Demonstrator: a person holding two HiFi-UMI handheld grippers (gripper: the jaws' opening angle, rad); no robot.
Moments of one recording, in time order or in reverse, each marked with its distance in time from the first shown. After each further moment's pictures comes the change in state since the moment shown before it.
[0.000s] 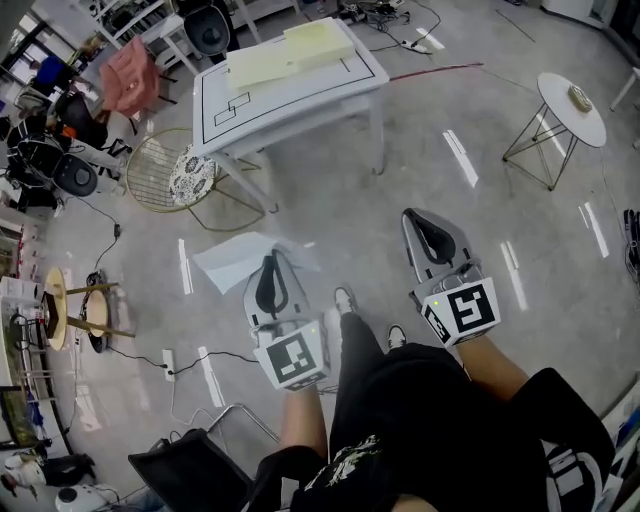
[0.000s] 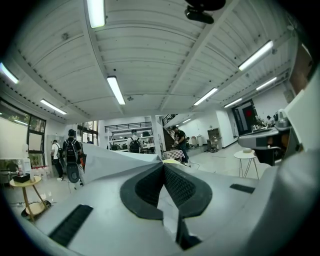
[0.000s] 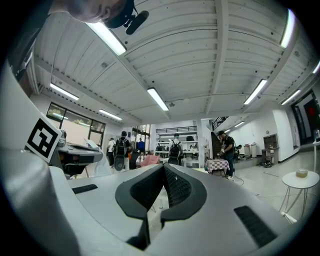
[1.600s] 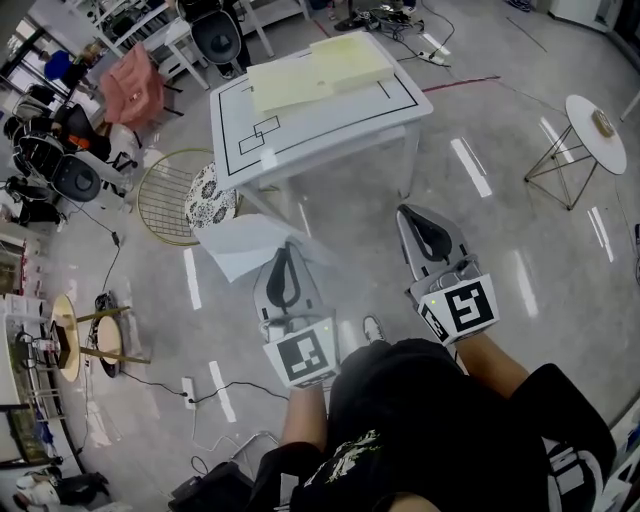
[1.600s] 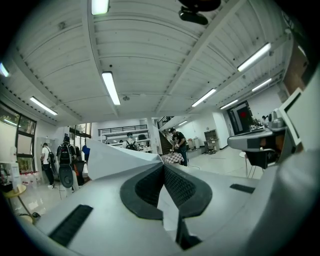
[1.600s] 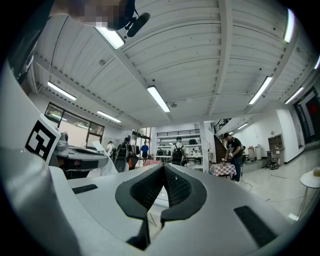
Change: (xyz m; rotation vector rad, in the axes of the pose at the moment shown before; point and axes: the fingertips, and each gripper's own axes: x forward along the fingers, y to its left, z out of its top) left arm 0.150 0.089 0.017 0.021 -0.047 -0.070; right arm 0.186 0.025 0.013 0.003 -0.045 0.008
